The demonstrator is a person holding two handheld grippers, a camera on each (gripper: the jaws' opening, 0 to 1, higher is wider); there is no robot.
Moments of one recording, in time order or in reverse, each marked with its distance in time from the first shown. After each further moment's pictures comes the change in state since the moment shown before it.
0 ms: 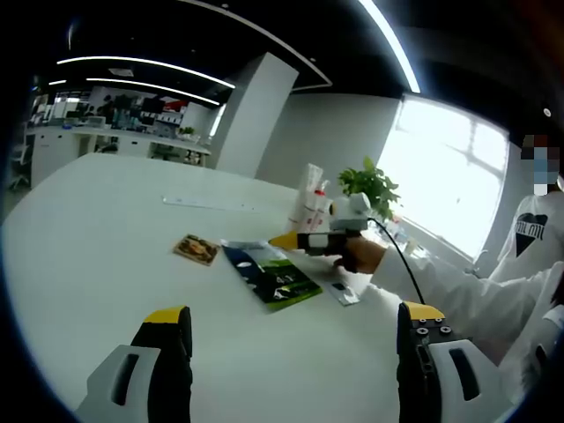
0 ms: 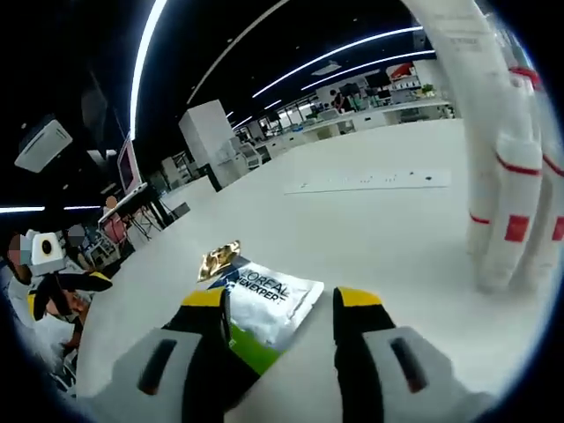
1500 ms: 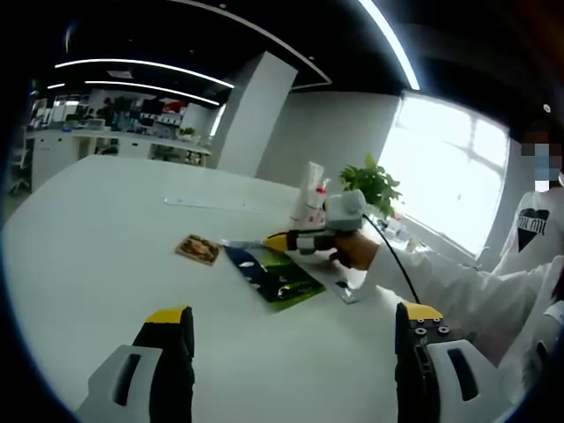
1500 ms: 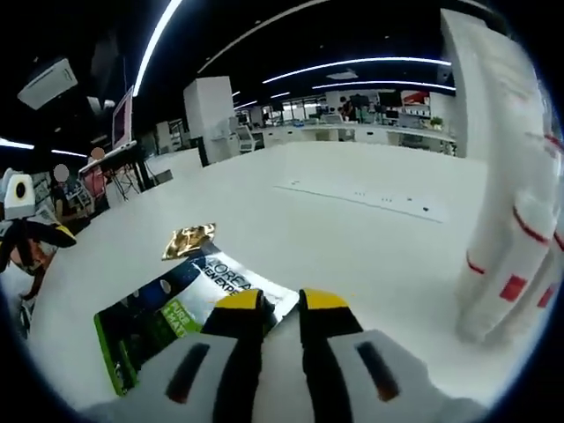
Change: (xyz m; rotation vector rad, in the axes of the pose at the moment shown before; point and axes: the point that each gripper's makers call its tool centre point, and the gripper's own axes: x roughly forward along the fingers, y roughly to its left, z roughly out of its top) left arm 0.000 0.003 0.000 0.014 0.004 0.010; right arm 0.006 -0.018 0.000 -0.259 0.046 -0.110
